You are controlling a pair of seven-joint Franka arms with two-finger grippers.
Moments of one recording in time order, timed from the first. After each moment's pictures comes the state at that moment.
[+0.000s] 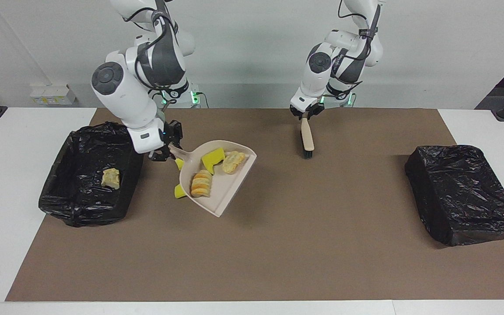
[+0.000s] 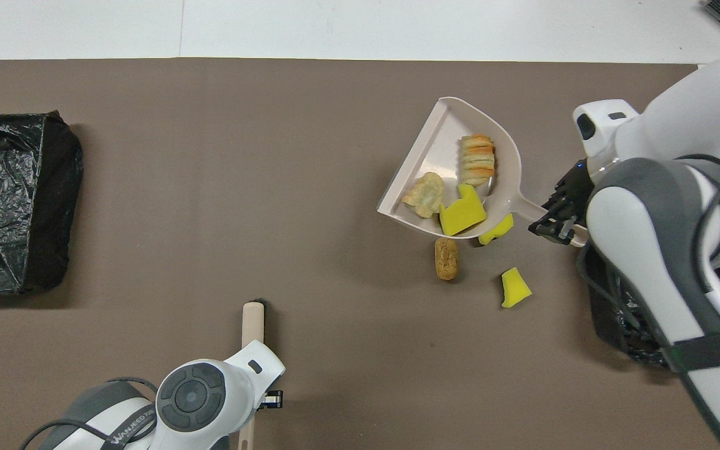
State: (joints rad) left arm -0.65 -0.33 -0.04 -2.65 -0.14 2.11 -0.57; right arm 0.13 0.17 -0.06 -1.67 0.17 1.67 -0.96
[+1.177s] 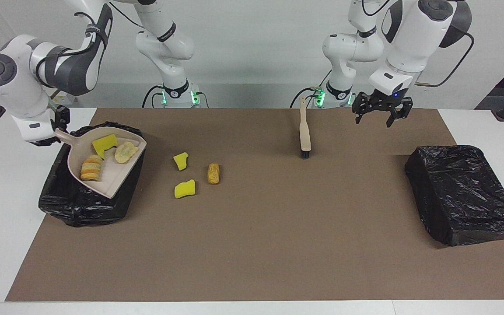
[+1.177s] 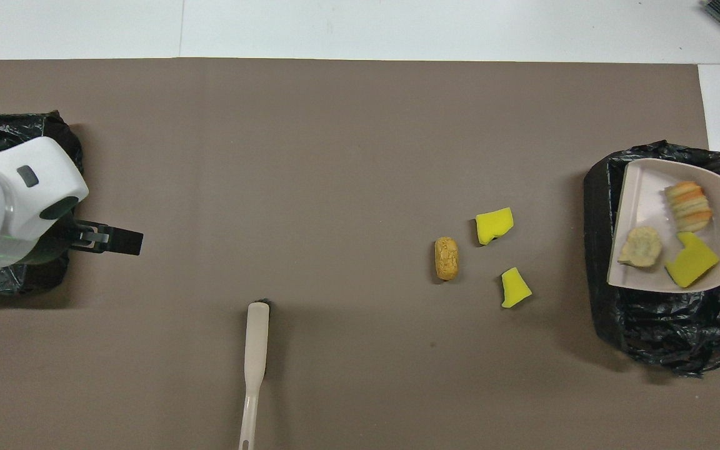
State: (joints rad) left arm -0.18 -0.12 -0.03 -1.80 -0.01 1.71 0.00; right arm -0.25 0.16 -0.06 -1.65 -0.38 1.64 -1.48
